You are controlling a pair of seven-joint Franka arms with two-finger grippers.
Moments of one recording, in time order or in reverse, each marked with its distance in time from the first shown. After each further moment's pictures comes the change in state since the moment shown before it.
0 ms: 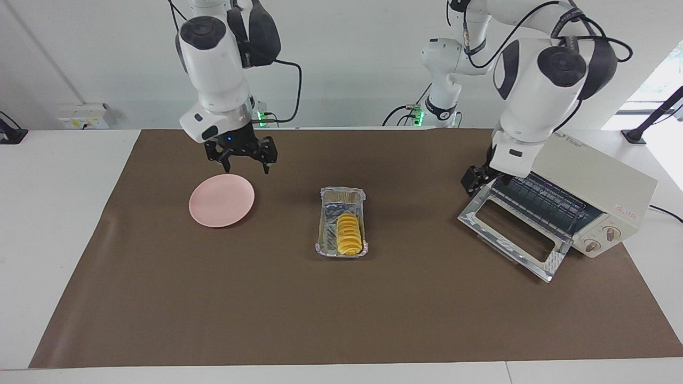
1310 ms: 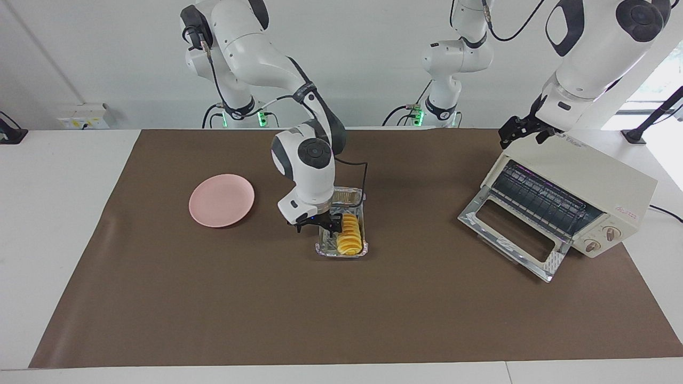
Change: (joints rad) left arm 0.276 -0.182 -0.161 -0.135 -0.025 -0.123 0.257; right arm 0.190 0.426 -0.019 0.119 -0.086 0.274 0.304
